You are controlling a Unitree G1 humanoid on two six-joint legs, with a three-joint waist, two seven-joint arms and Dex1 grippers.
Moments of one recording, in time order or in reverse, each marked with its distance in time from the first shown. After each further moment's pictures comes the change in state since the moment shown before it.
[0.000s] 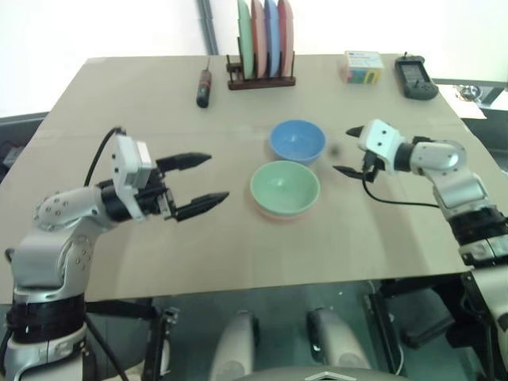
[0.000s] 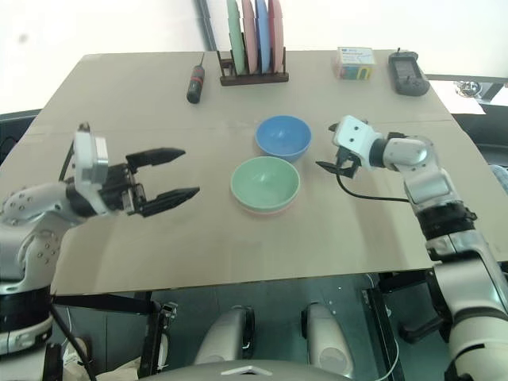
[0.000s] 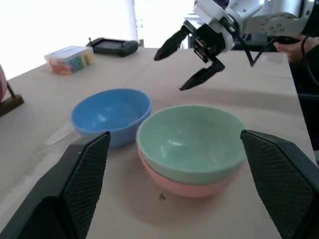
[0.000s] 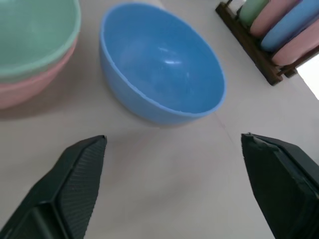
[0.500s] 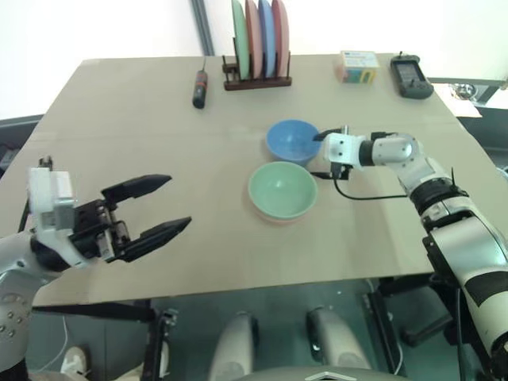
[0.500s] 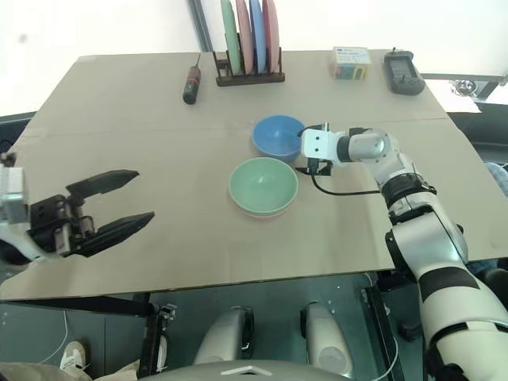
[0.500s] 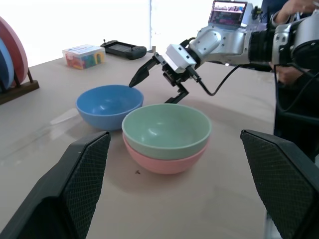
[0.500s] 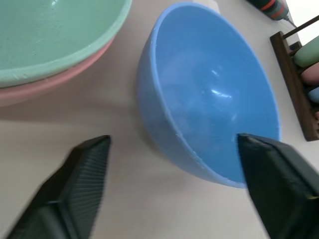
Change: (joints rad) left arm 0.295 0.029 0.343 -0.171 -0.323 0.097 0.007; right arm -0.211 0.171 0.056 0.480 -0.172 -0.357 -0.015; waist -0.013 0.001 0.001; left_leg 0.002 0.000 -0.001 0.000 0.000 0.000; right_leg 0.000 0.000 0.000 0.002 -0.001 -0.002
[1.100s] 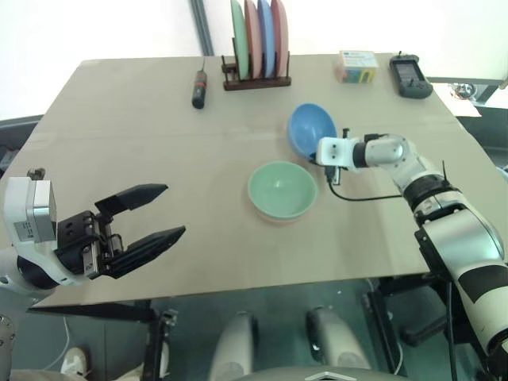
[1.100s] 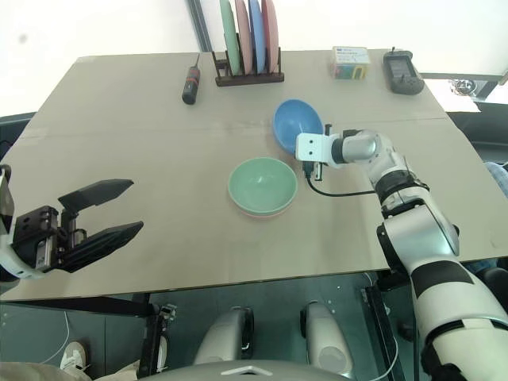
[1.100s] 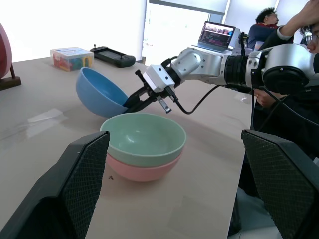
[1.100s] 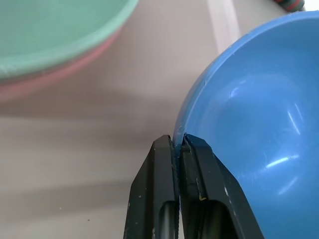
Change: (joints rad) left arm 0.064 0.010 0.012 -0.040 -0.105 0.022 0.039; right arm -0.046 0.004 -0.071 0.013 0.021 -0.012 0.112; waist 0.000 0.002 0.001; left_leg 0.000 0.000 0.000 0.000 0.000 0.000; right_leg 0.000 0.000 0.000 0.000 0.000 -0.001
